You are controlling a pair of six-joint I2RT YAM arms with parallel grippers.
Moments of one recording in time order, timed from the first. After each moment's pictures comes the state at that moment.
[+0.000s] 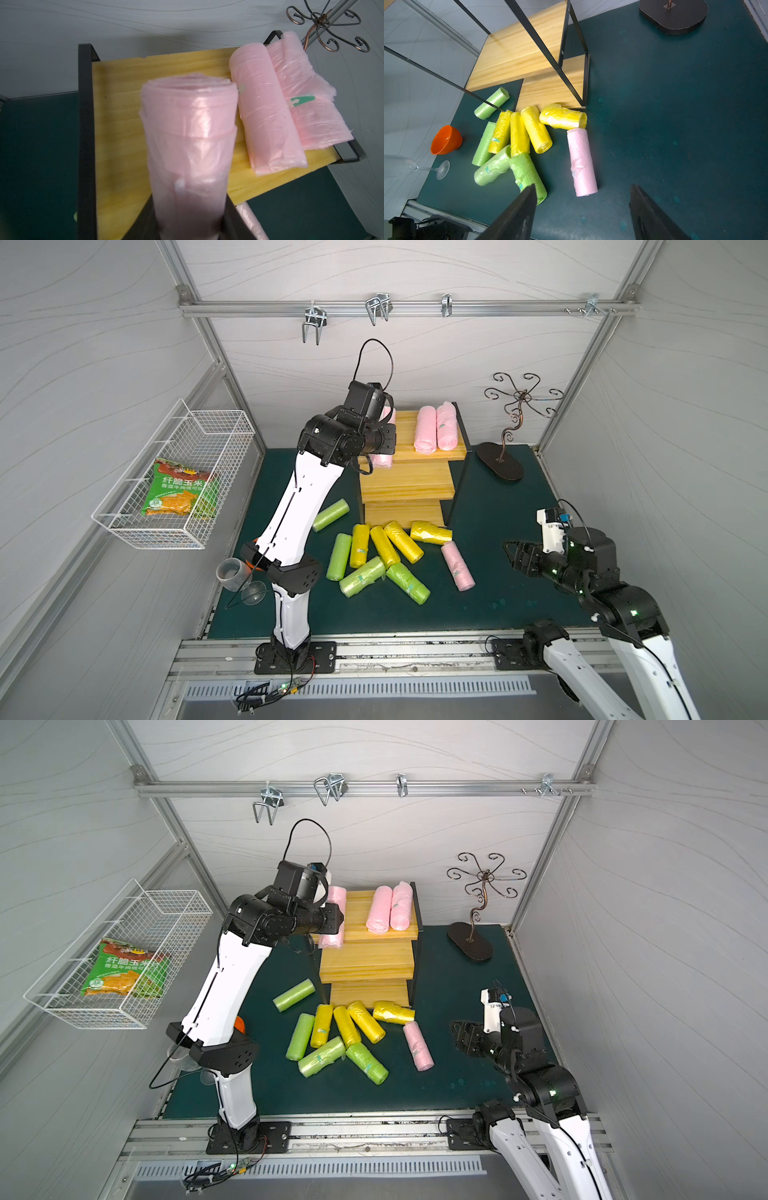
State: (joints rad) left arm -0.56 1.92 2.59 -1.35 -0.16 -0.33; right arm 0.31 0.55 0.92 -1.01 -0.16 0.34
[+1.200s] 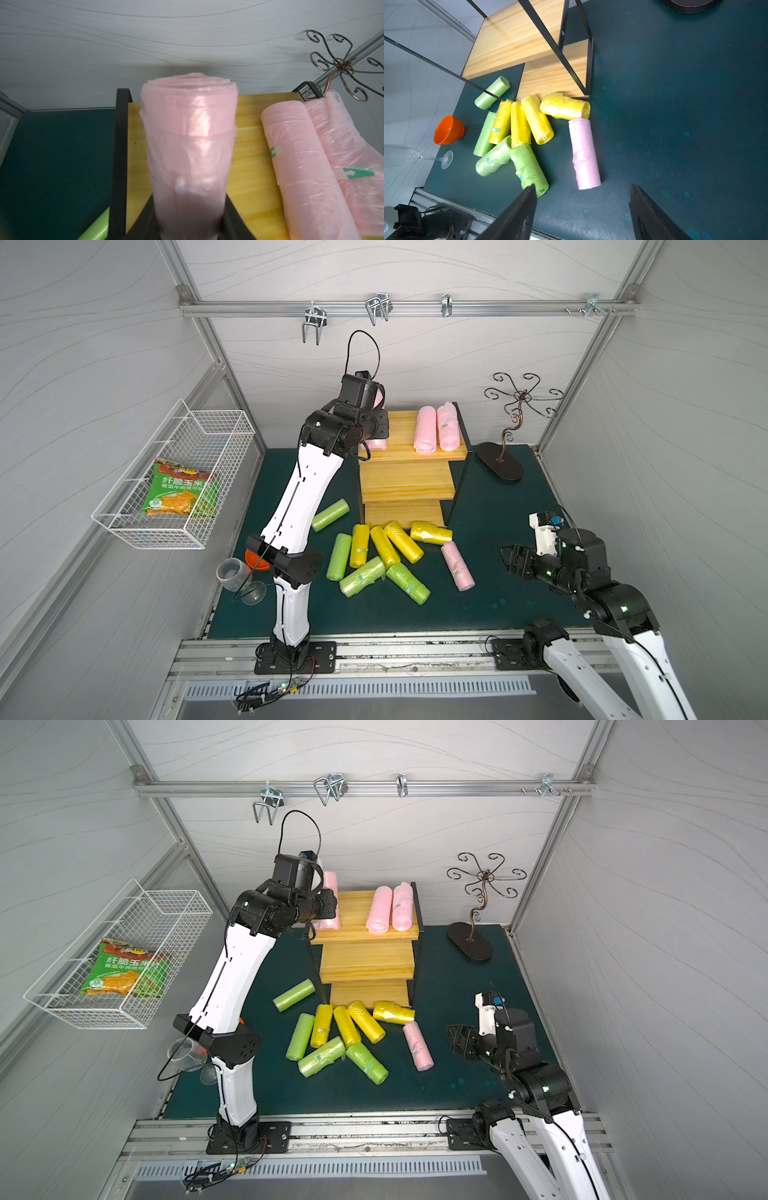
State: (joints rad) left arm -0.49 1.98 2.57 -1.19 -0.21 -0.33; right arm 0.31 0.55 0.87 -1.00 -0.20 0.35
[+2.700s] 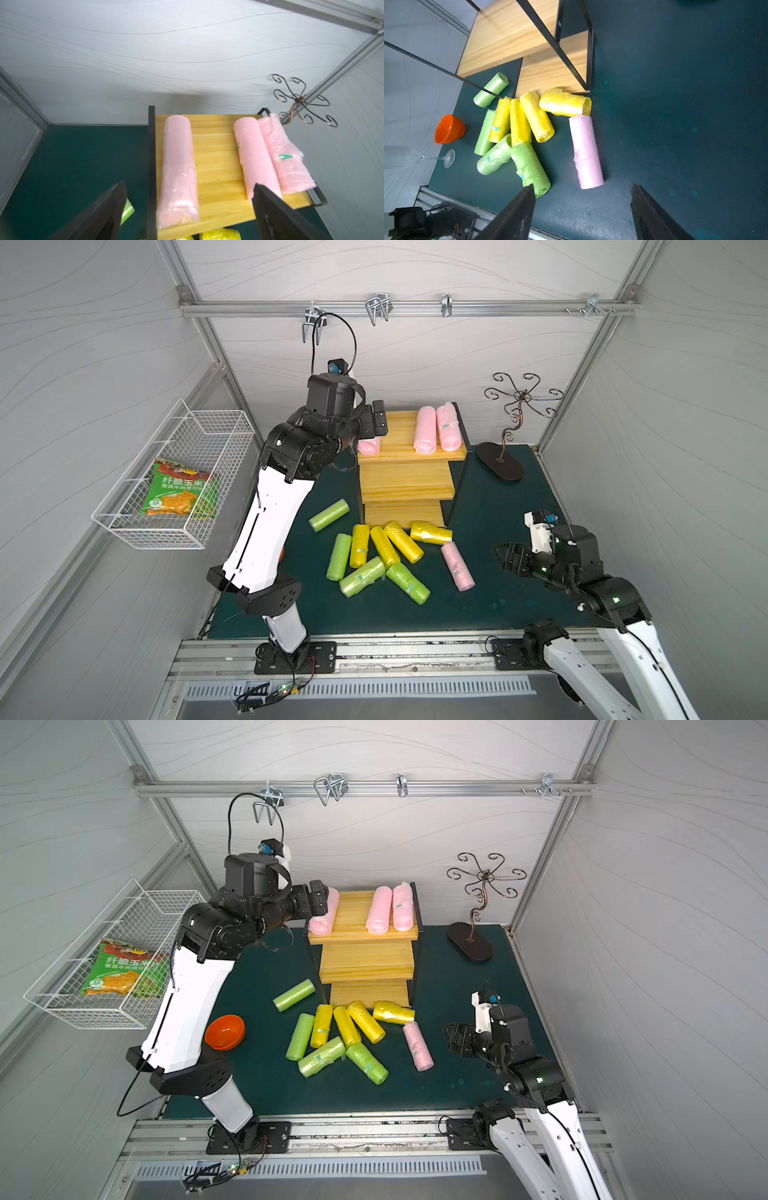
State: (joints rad) left arm -0.58 1.71 2.46 -1.15 -0.33 -0.35; right arm 0.32 0.59 0.86 -0.98 -0.21 0.38
